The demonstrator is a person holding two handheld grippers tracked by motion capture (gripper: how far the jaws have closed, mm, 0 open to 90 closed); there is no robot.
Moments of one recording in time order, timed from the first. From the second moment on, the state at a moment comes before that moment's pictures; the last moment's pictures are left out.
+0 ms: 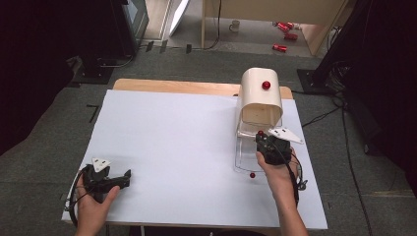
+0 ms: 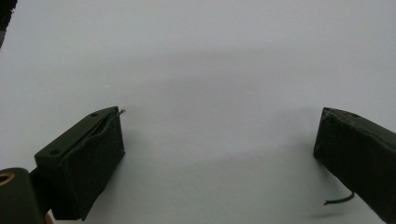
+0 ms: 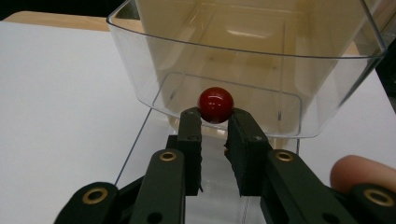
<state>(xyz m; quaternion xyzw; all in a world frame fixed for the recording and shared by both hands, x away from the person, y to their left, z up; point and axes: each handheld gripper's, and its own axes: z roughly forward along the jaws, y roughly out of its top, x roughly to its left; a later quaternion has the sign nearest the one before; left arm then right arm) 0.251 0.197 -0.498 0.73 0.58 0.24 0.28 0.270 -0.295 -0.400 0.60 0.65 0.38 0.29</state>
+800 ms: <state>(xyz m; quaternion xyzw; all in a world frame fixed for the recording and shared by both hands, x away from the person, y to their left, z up) 0.251 0.197 -0.498 0.73 0.58 0.24 0.28 0.290 -0.295 -0.399 0.60 0.64 0.37 0.30</state>
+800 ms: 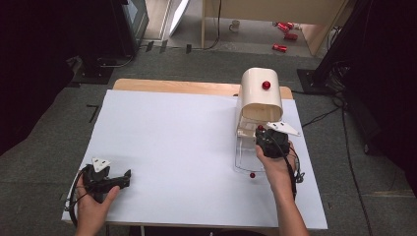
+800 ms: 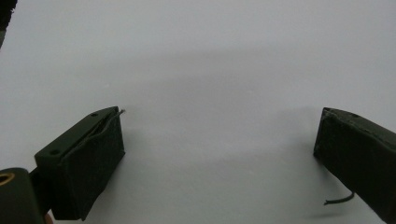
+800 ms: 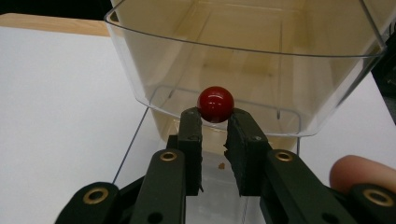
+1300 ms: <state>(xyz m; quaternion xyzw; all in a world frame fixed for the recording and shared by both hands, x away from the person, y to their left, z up) 0.251 0.197 -0.498 0.73 0.58 0.24 0.28 0.301 -0.296 -0.400 0.61 0.64 0.37 0.30</state>
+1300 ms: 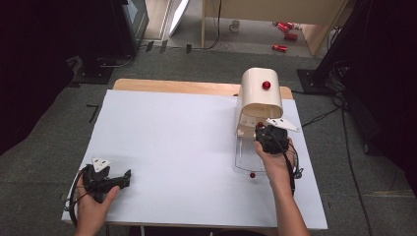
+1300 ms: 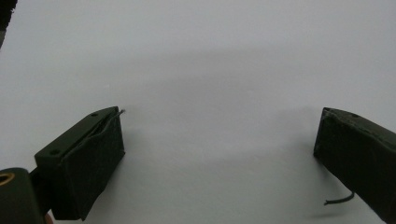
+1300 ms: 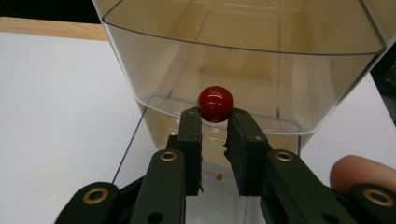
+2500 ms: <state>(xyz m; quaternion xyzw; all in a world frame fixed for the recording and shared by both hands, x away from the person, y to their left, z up) 0.251 0.197 -0.498 0.73 0.58 0.24 0.28 0.251 -0.287 -0.406 0.61 0.65 0.39 0.26</state>
